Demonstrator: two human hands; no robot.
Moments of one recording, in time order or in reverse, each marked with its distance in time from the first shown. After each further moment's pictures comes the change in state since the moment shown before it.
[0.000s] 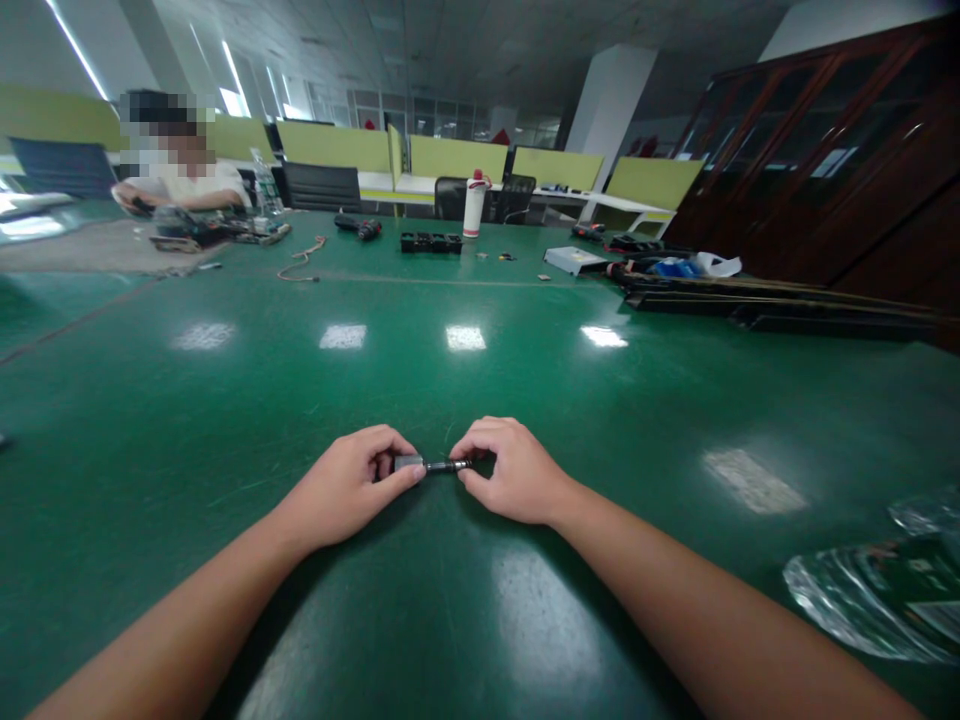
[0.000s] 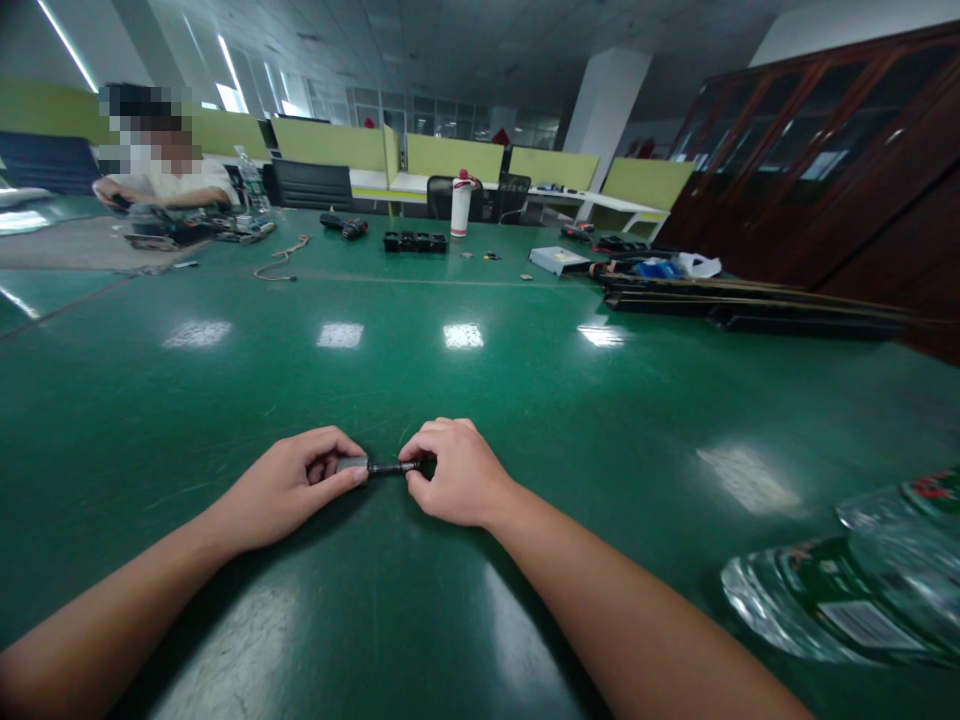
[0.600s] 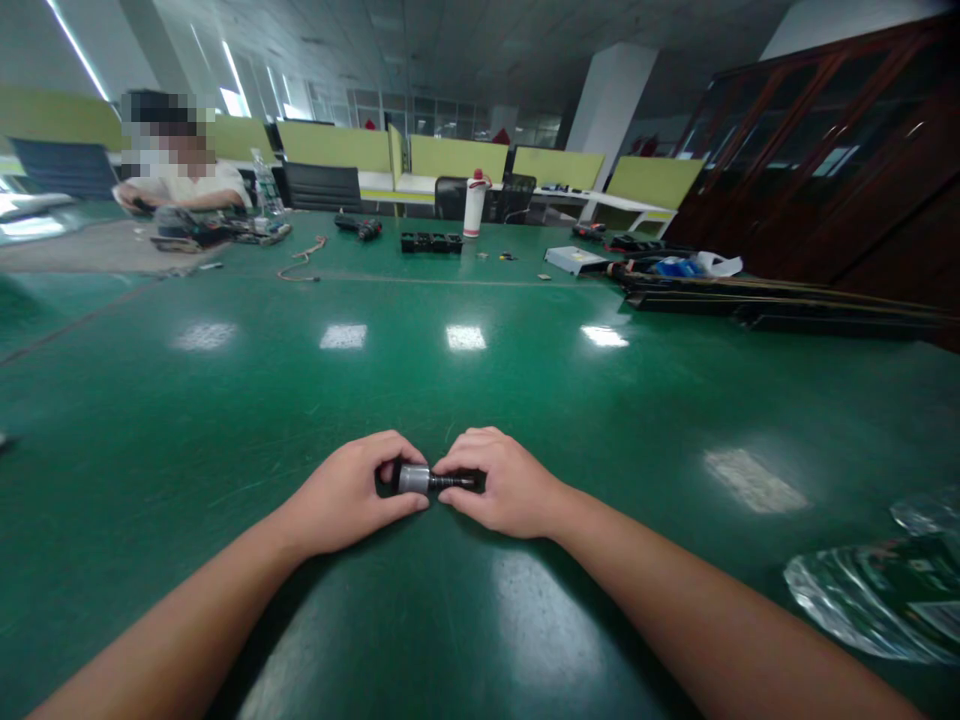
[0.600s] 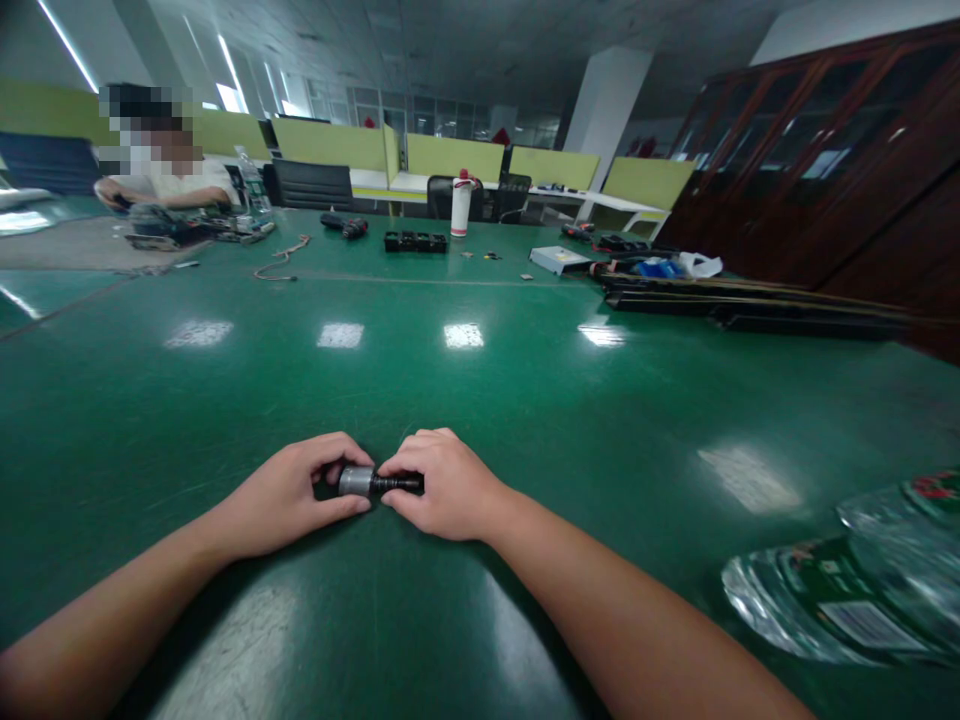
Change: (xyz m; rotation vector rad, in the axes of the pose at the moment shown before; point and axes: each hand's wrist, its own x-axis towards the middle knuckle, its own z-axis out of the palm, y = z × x) left_hand -0.002 0.001 0.000 0.073 -0.080 0.110; right_hand -0.001 -0.005 0.005 0.049 -0.097 -0.155
